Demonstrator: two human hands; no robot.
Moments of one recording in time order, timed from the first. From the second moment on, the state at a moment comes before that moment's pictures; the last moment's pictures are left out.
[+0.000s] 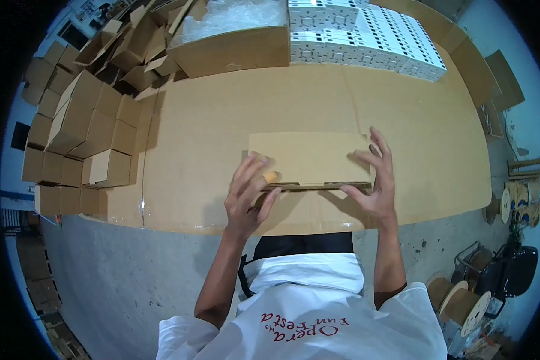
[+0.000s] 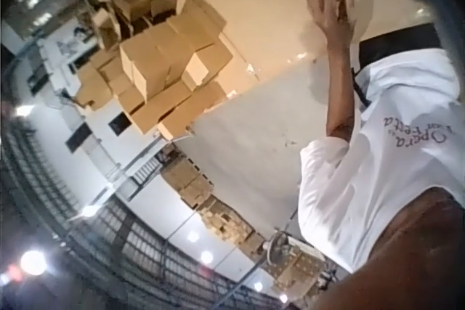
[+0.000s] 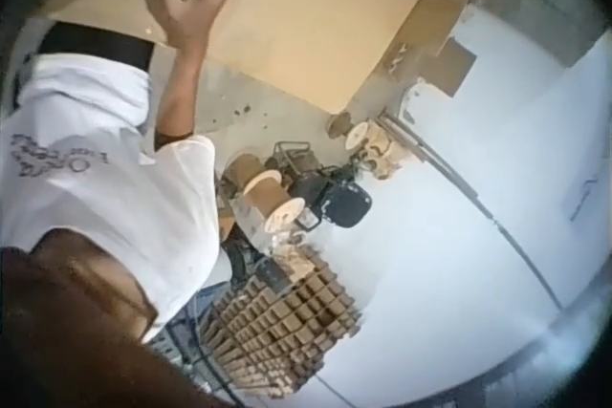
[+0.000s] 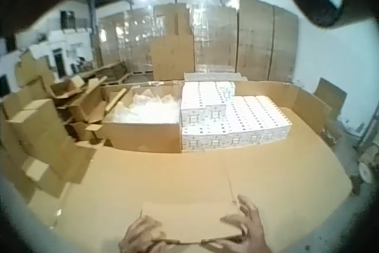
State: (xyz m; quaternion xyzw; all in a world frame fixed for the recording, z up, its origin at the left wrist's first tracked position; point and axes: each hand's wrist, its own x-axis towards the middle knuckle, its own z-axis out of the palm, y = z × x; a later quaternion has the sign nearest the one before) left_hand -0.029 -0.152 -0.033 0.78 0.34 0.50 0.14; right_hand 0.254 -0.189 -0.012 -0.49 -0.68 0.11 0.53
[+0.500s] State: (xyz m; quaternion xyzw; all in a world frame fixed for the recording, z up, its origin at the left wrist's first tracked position) left_hand -0.223 -0.194 -0.002 0.68 0.62 0.39 0.07; right_hand 0.048 -0.150 0.004 -0.51 -0.62 0.33 0.49
